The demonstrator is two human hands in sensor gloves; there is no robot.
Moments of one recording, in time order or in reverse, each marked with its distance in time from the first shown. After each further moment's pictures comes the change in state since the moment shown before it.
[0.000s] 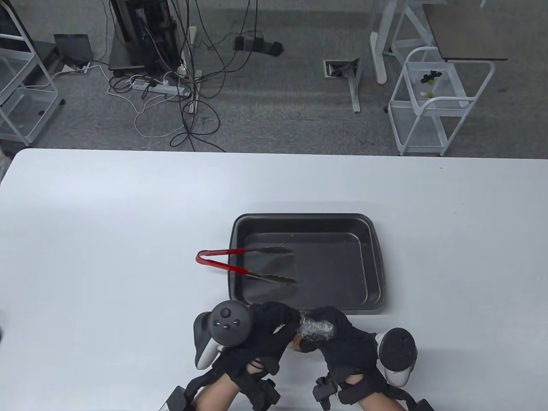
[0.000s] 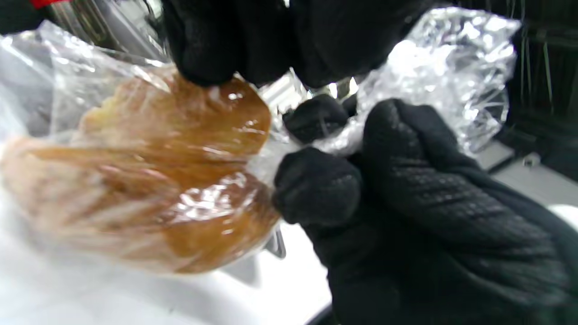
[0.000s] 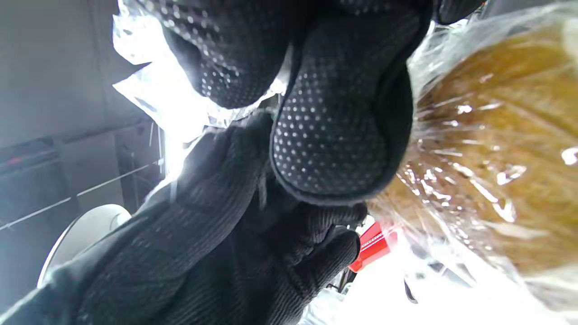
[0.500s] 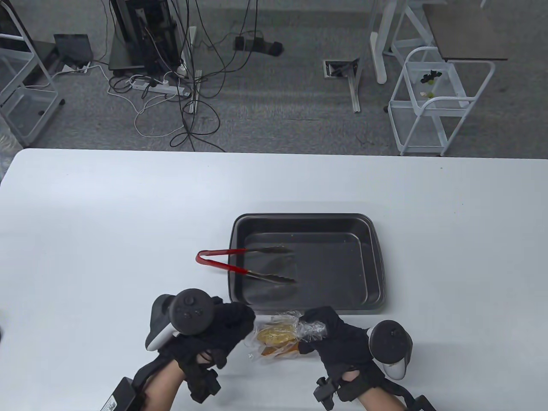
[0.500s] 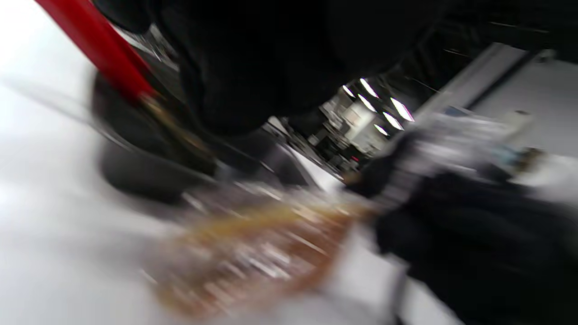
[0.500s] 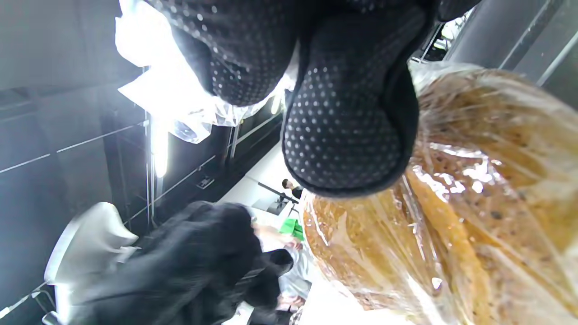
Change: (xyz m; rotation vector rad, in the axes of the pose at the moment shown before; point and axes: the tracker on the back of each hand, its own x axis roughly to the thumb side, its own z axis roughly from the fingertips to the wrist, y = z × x) left_hand -0.014 0.064 0.008 -0.313 -0.071 -0.175; right_hand -0.002 0.002 -0.009 0.086 -0.004 0.111
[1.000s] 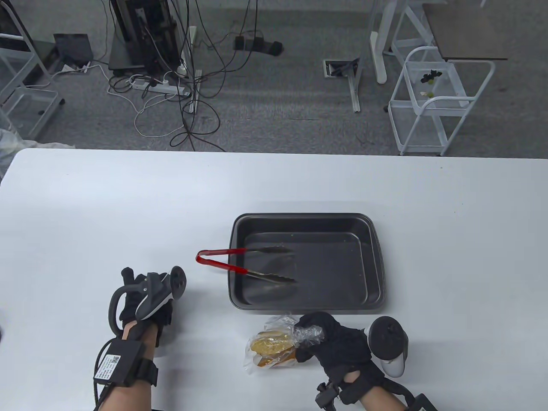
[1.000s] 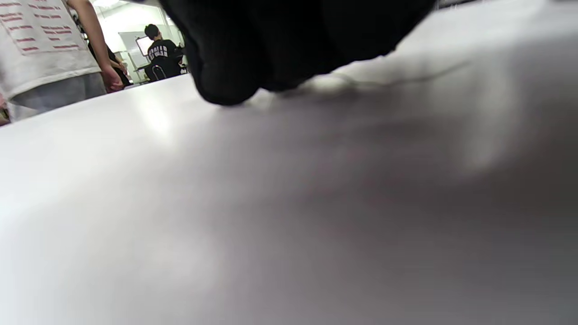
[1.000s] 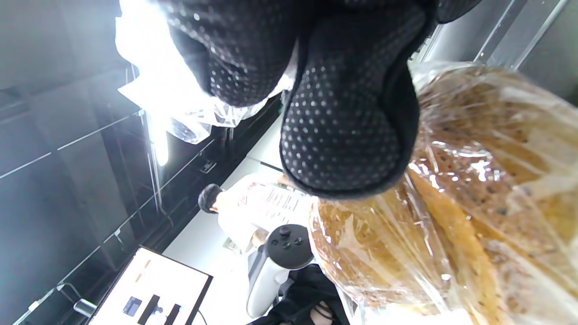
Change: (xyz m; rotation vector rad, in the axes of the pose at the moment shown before) left_hand -0.185 0.037 -0.019 0.210 0.739 -0.811; right_hand 0.000 0.006 0.001 0.108 0.042 -0.101
